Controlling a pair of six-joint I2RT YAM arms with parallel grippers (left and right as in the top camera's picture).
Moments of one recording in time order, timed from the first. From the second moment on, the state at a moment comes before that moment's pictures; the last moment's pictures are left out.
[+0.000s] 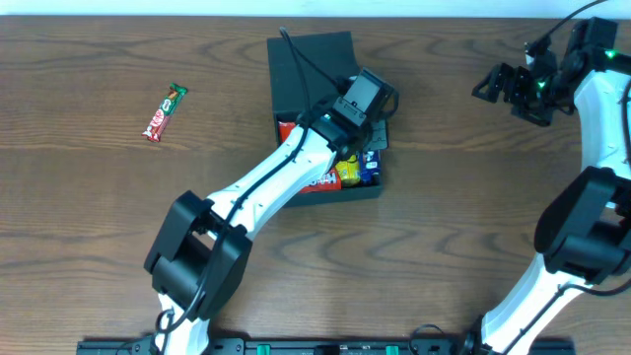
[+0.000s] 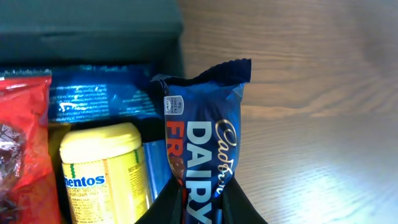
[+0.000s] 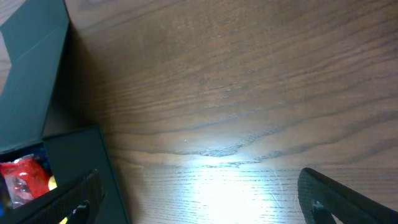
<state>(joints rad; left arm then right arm) -0.70 2.00 1.62 -0.58 0.03 -0.77 -0.31 2.08 1.84 -1.04 -0.45 0.04</state>
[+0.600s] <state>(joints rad) -0.70 2.02 1.62 -0.60 0.02 -0.83 -0.31 2.08 1.84 -1.07 -0.45 0.04</state>
